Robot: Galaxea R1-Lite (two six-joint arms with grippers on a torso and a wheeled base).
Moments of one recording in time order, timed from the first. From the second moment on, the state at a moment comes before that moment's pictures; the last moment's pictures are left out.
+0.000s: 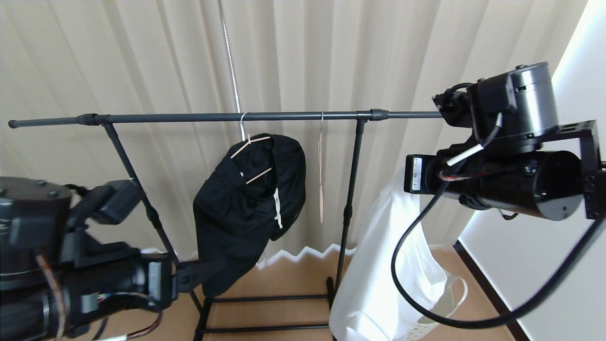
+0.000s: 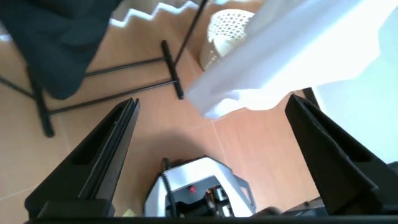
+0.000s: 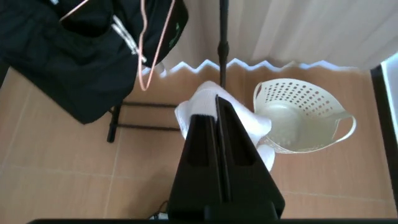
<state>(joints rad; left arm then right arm) -0.54 1.30 -0.65 -0.05 0.05 -0.32 0.65 1.66 -1.24 0.10 -0.47 0.43</state>
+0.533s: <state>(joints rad) -0.80 1.78 -1.07 -0.15 0.16 -0.52 0.70 1.75 -1.31 0.05 -0.48 0.44</state>
